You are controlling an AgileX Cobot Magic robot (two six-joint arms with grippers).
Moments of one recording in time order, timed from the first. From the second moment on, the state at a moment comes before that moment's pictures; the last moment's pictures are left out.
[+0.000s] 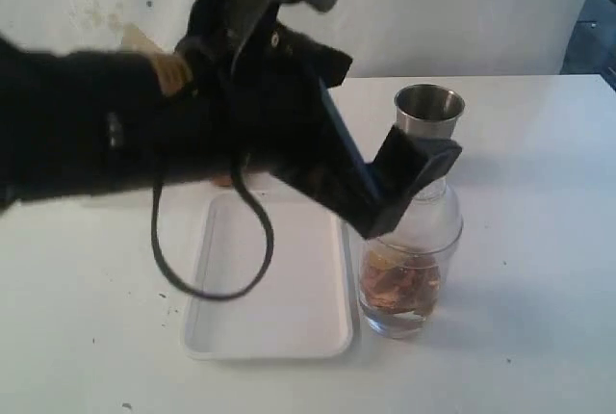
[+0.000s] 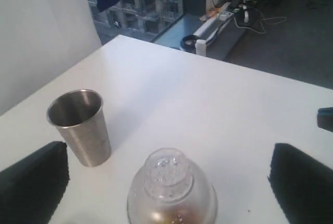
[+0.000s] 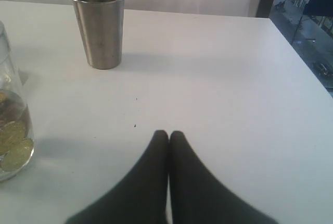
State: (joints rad) left arm -1.02 1.38 -0.98 -0.45 0.00 0.53; right arm -0.05 0.01 0.00 -0.13 0.34 0.09
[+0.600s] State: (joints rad) left arm -1.10 1.76 -0.59 -0.18 -0.85 0.01; right arm -0.05 0.01 0.00 -0.13 0.34 0.09
